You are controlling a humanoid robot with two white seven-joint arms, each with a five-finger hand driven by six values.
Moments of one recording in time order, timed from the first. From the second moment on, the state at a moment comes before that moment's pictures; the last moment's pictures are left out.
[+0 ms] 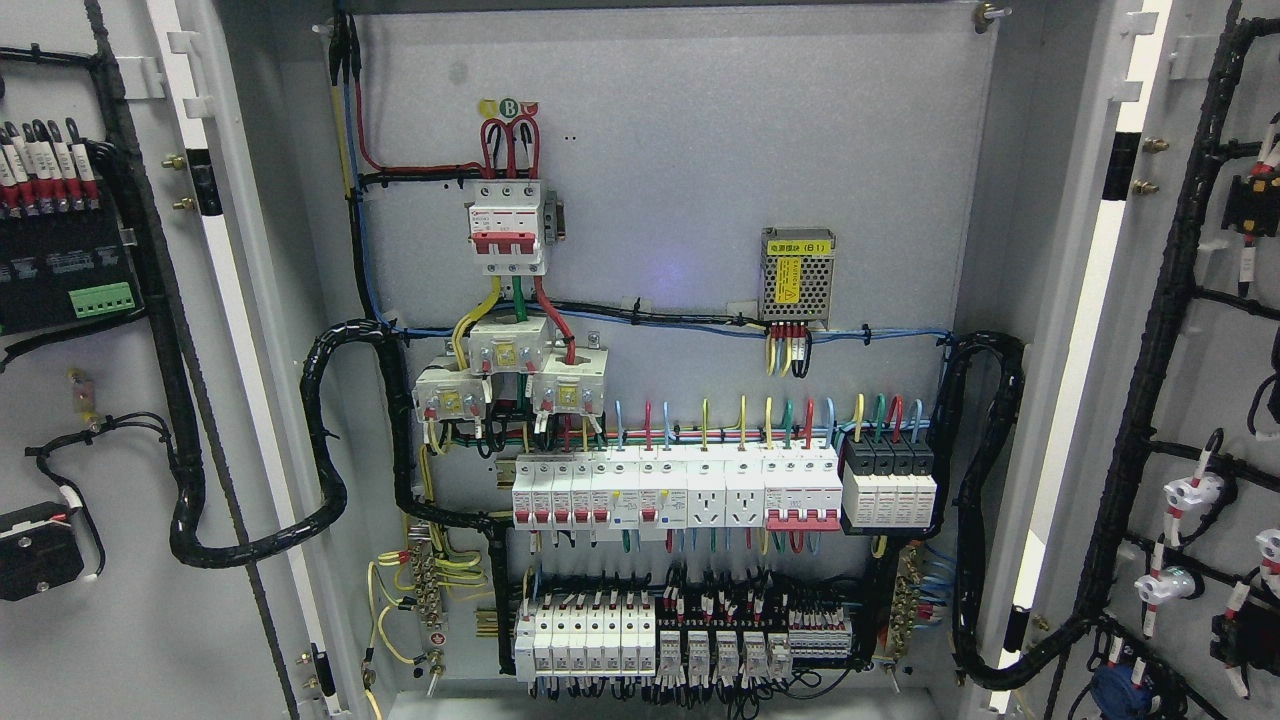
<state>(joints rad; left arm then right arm) 0.36 0.21 -0.23 -0.81 0.39 -0.43 -0.21 0.46 -0.15 0.26 -0.71 -0.64 -0.73 0.35</state>
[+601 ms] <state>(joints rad) 0.24 0.12 -0.23 -0.46 0.34 -0.42 -0.24 0.32 -0.09 0.25 -0.34 -0.59 -0.57 0.32</state>
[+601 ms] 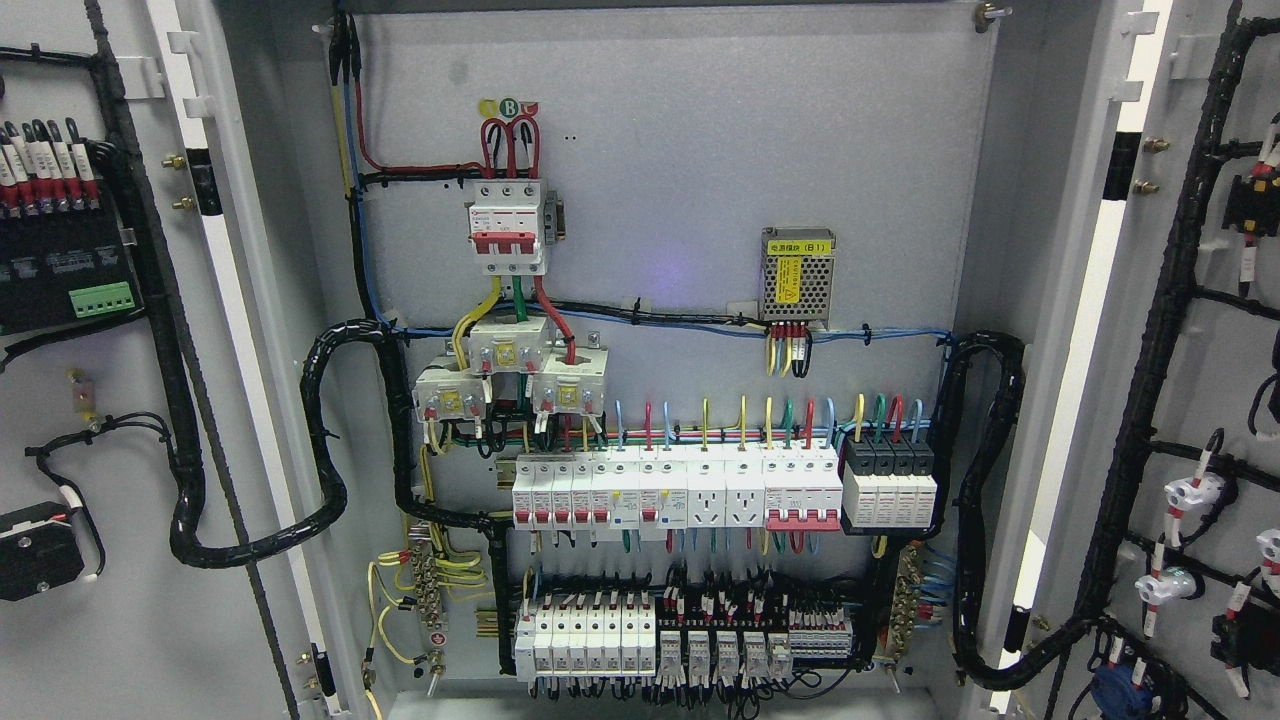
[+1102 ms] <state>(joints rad) 0.13 0.05 -0.17 -0.19 0.28 -0.34 -0.22 0.28 -0.06 0.25 -0.19 -0.40 -0.42 0.17</state>
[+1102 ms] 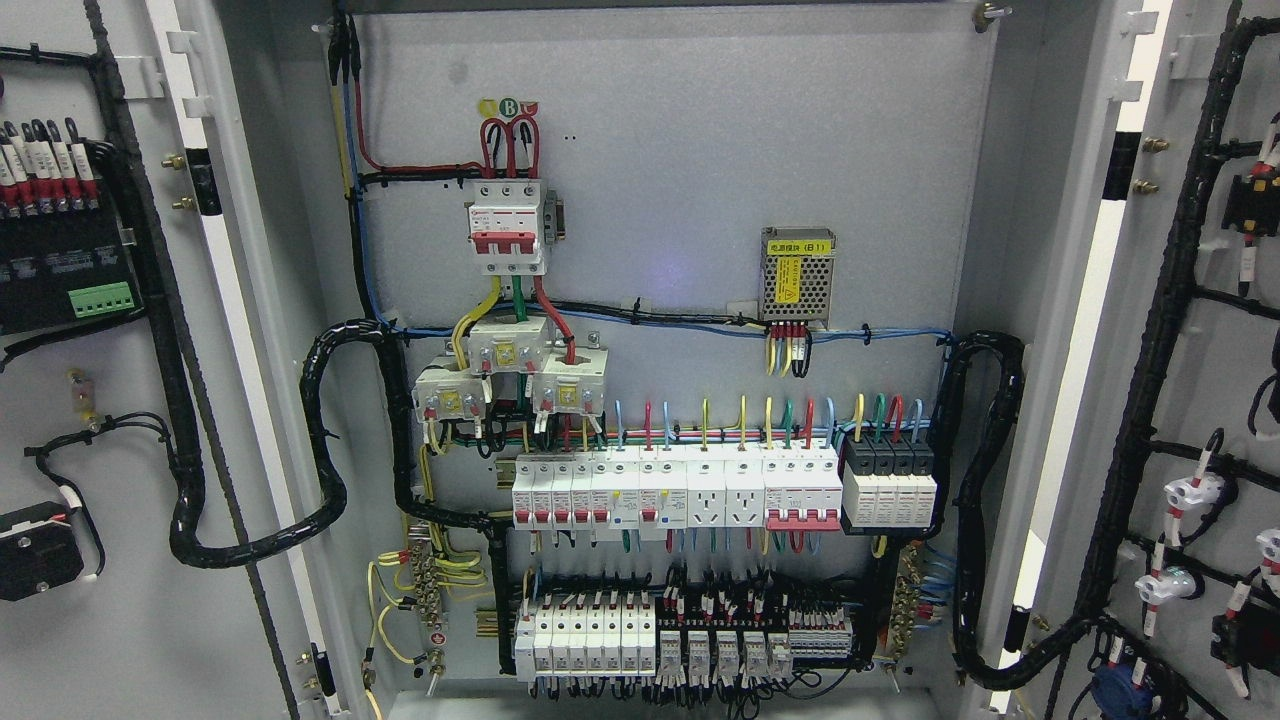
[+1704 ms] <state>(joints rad) 0.07 0.02 -0.03 0.01 0.09 -0.15 -0.22 0.23 -0.02 0.25 -0.12 -0.30 -0.23 0.05</state>
